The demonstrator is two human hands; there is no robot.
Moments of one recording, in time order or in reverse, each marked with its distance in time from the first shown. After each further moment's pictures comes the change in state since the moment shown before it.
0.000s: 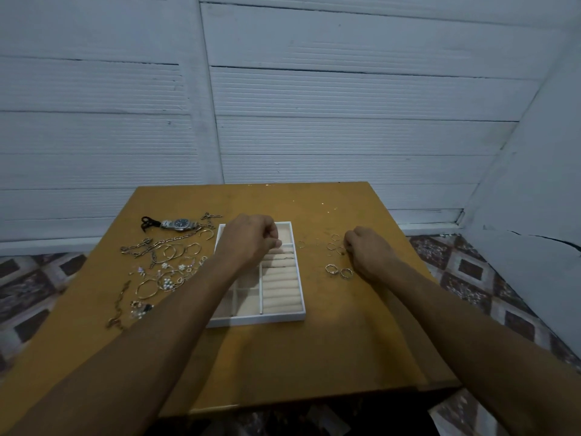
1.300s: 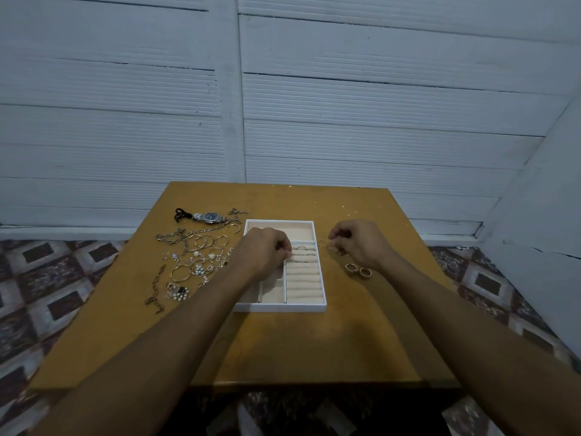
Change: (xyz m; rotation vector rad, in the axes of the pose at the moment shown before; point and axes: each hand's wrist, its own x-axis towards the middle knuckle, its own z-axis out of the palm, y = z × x) left_hand -0.042 -0.013 -0.013 -0.007 -0.057 -0.056; right_hand -0.007 -0.075 -0.043 0.744 0.009 0.061
